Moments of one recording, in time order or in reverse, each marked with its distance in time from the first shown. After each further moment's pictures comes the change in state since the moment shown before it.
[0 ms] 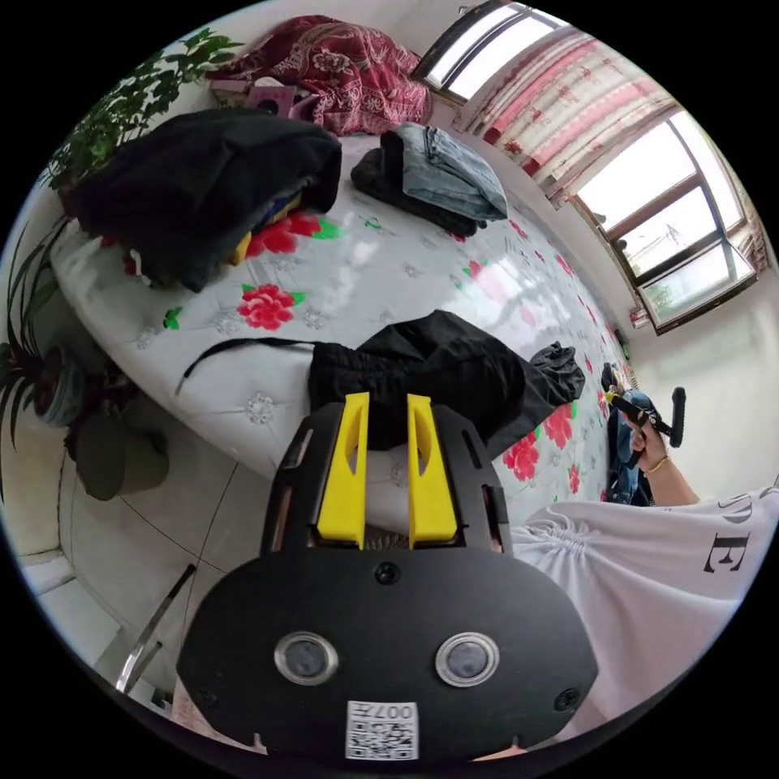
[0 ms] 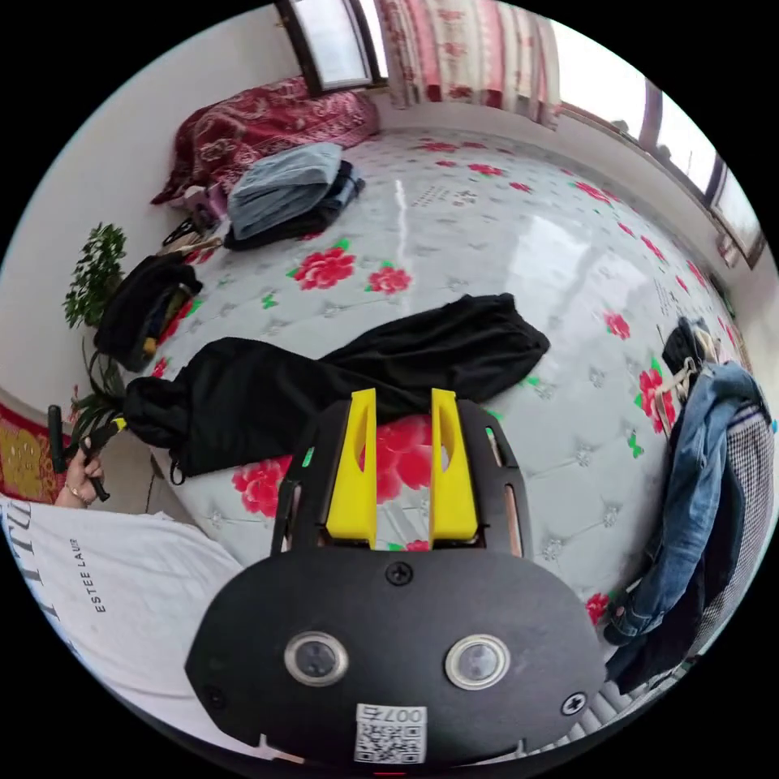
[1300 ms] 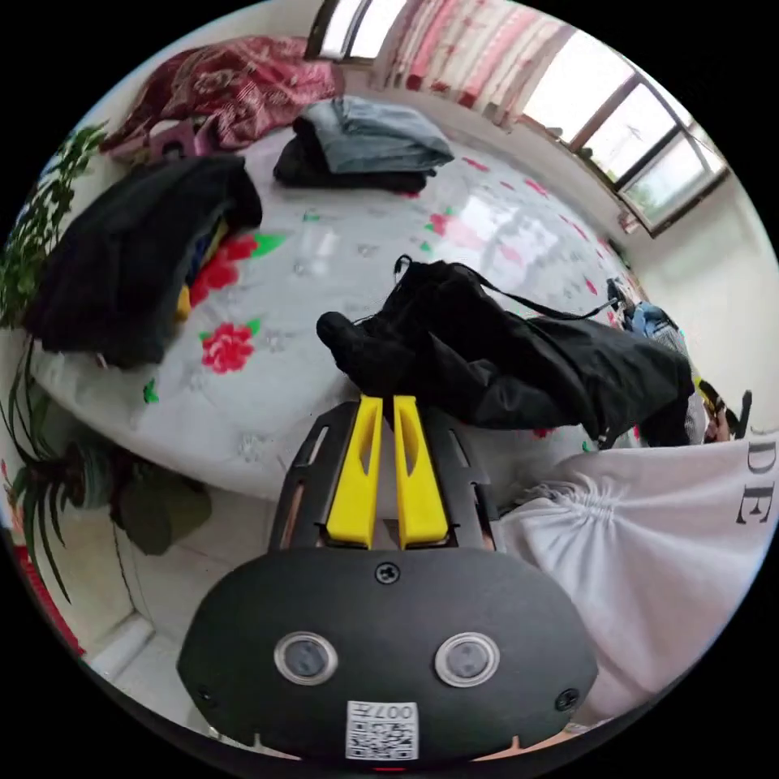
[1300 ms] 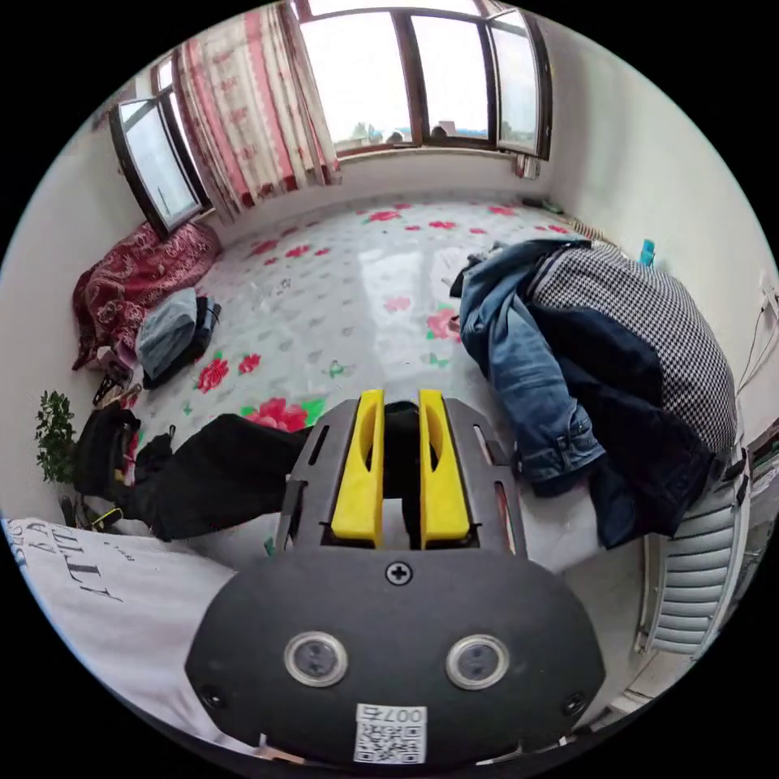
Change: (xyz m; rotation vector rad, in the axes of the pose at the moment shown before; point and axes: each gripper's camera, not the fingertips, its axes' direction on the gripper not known) left arm 0.118 -0.037 0.013 -0.163 -0.068 0.215; right arm 0.395 0.225 -0.219 0.250 0.240 0.471
